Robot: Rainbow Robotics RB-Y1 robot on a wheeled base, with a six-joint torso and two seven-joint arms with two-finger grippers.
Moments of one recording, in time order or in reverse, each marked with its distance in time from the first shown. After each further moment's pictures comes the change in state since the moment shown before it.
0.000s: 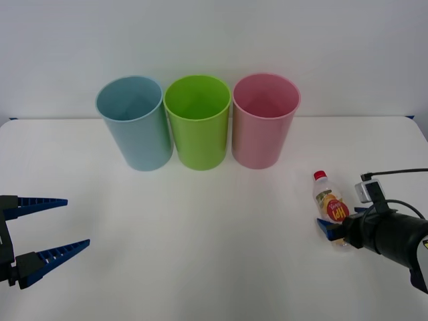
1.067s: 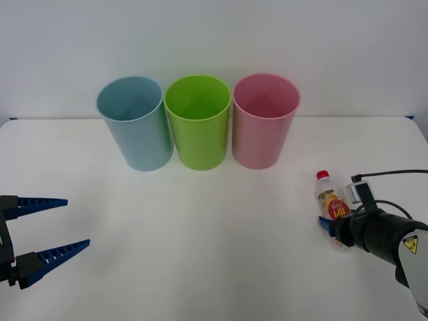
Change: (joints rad) right arm -0.041 0.020 0.037 0.094 0.063 0.065 -0.005; left arm 0.000 0.000 0.000 0.000 0.000 0.000 0.000
